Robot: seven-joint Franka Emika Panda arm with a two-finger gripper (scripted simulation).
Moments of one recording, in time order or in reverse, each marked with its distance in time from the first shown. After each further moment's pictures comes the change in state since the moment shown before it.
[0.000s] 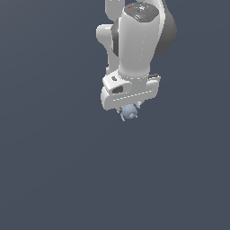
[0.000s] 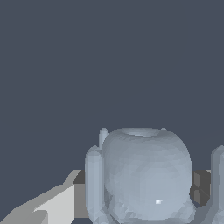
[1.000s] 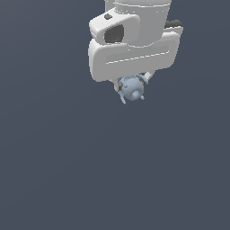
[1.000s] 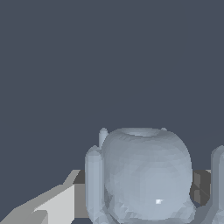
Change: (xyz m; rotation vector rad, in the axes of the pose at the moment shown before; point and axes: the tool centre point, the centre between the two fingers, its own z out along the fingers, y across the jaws) arm 0.038 0.023 -0.143 -0.001 -0.001 0.001
